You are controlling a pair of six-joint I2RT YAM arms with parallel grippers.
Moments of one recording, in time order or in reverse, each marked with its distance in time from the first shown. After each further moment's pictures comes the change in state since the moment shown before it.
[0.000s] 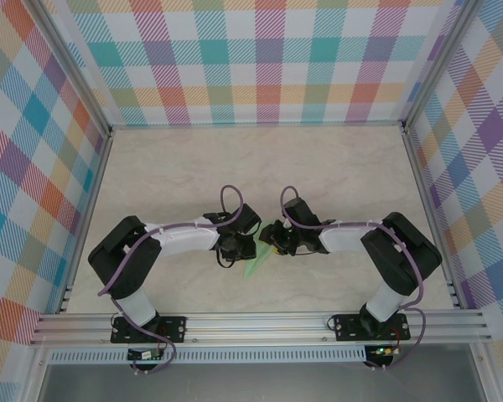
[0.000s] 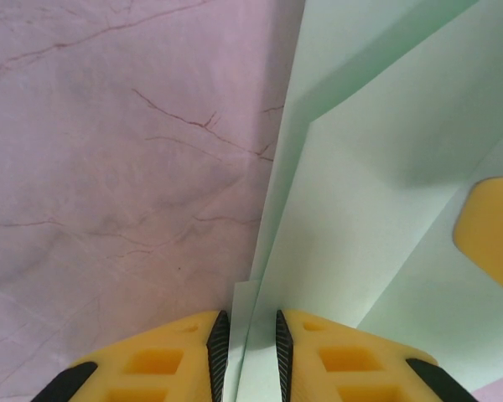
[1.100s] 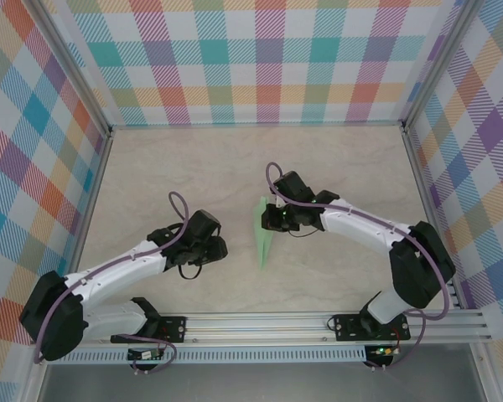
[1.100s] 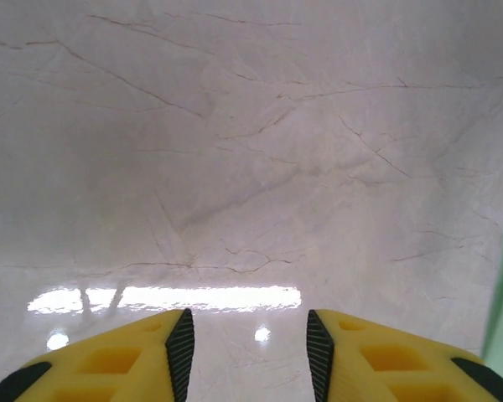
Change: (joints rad) left arm 0.108 -0.555 -0.266 -0.114 -0.120 -0.060; right arm 0.041 -0.122 0.397 -0.652 0.196 -0.483
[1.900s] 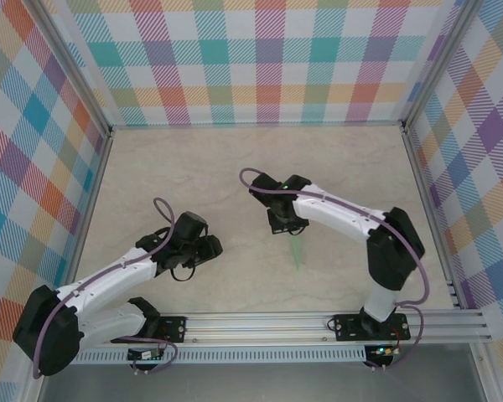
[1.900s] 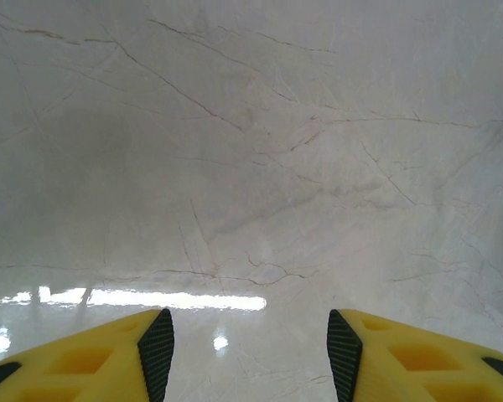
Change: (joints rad) left arm 0.097 -0.087 -0.092 0.062 0.063 -0.039; right arm 0.120 0.241 0.351 -0.583 0.540 -0.028
